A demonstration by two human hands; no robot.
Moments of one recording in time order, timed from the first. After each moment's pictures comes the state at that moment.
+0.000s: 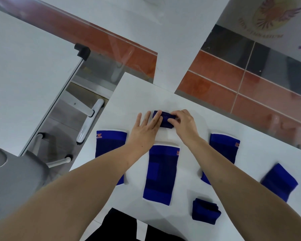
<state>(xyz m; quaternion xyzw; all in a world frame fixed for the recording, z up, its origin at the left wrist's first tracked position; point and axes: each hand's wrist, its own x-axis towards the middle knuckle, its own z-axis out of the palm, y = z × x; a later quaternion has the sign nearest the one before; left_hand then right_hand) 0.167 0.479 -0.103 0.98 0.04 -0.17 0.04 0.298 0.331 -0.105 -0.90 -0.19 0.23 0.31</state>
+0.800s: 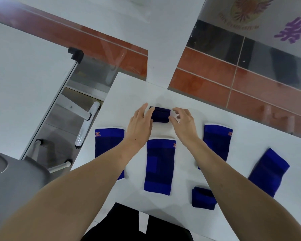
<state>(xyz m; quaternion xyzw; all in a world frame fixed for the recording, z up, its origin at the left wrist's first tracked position) 0.167 0.476 -0.081 0.96 0.16 -0.02 0.25 0.270 0.305 -0.087 -0.90 -0.13 0.20 0.36</state>
